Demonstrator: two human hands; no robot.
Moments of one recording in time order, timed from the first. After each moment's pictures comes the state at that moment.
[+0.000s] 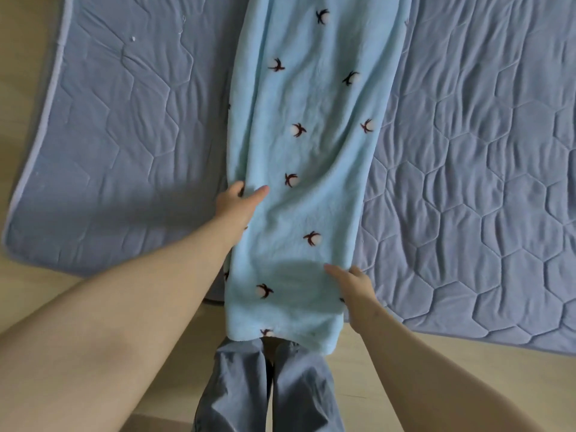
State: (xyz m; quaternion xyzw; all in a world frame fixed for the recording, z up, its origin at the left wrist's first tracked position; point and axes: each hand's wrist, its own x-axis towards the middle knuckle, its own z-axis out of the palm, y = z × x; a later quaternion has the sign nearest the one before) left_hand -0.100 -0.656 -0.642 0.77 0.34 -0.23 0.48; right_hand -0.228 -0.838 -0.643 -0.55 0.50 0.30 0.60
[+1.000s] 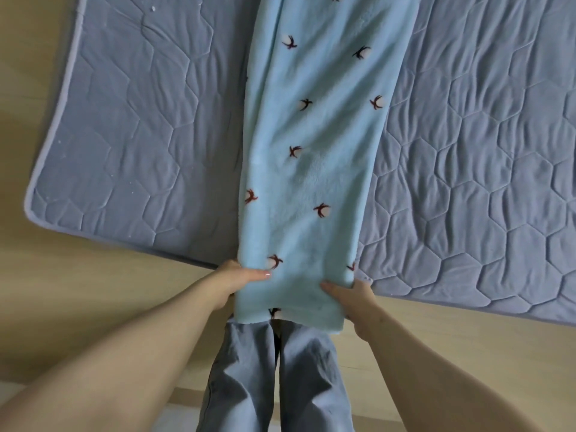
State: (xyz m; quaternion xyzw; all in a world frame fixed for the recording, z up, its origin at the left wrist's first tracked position) left_hand -0.243 -0.594 -0.639 0.63 0.38 -0.49 0.47; right_hand -0.291 -0.816 -0.637 -0.55 0.48 0.36 0.58
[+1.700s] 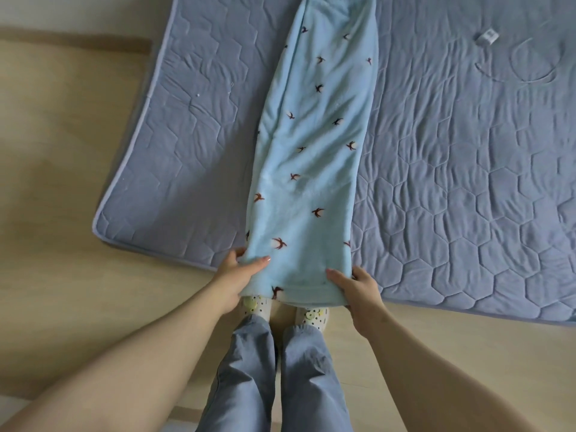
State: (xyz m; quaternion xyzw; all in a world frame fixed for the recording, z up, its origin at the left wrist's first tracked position) left_hand -0.265 -0.607 -0.507 0.60 0.40 -0.28 0.64; right_hand -0.300 -0.816 -0.499 -0.59 0.42 0.23 0.65
